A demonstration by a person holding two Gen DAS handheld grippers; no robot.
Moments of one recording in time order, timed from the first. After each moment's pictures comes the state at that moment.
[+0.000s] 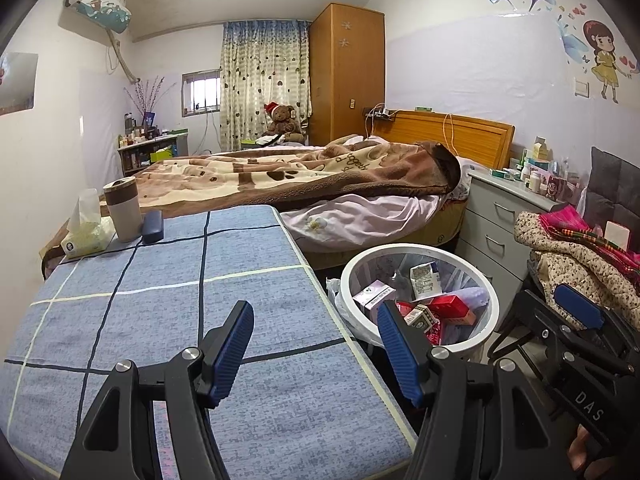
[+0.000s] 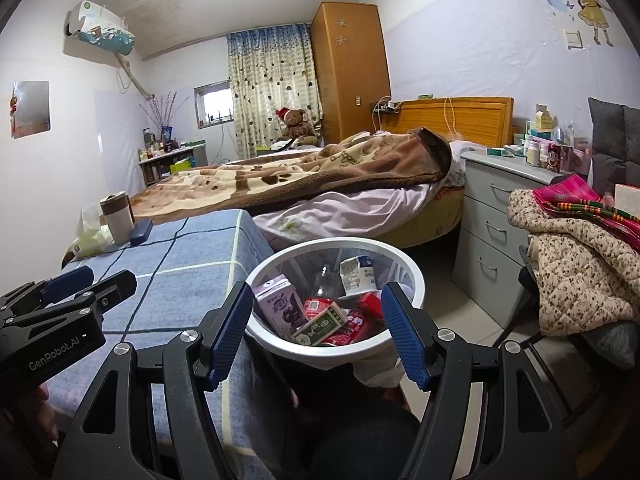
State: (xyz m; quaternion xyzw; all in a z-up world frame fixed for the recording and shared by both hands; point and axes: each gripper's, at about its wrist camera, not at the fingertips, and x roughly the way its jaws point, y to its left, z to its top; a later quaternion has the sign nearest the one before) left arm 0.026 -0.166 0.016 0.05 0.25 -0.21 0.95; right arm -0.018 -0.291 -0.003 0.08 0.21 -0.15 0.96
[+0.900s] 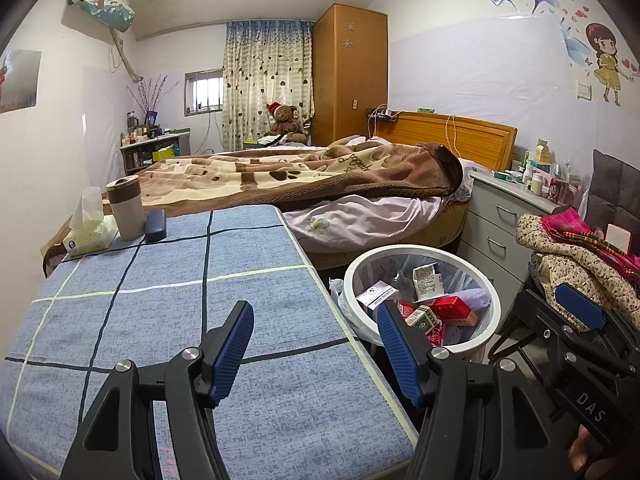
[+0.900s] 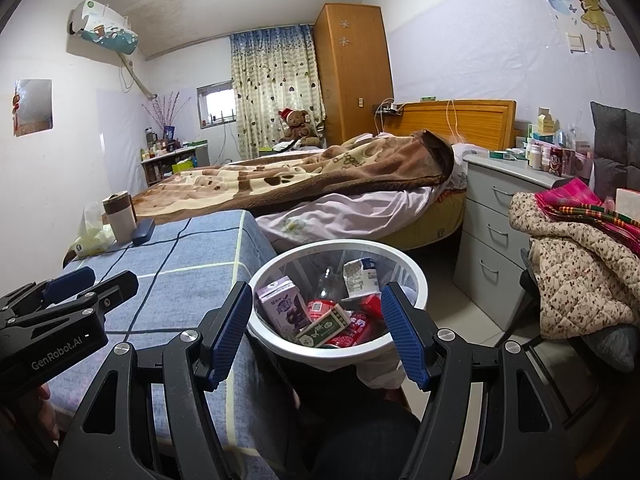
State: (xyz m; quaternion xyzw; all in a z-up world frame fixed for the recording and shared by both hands) left arm 0.026 -0.161 0.018 0.04 0.25 -0.21 0.95; right arm -0.017 -0.288 -0.003 0.08 0.21 -0.15 0.96
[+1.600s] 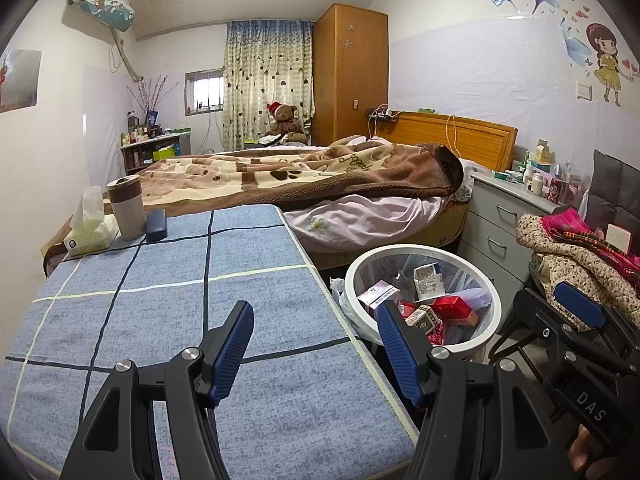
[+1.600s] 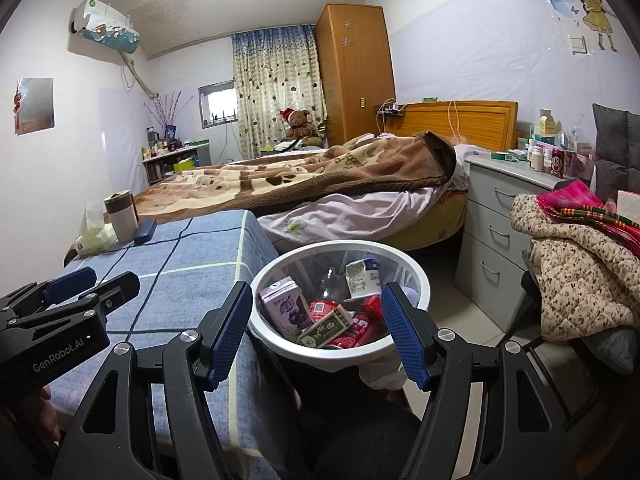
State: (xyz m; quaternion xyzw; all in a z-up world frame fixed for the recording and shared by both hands) left arm 0.027 -0.156 0.022 0.04 0.25 -0.20 0.95; right arm -0.015 -0.283 0.000 0.07 0.21 -0.14 0.96
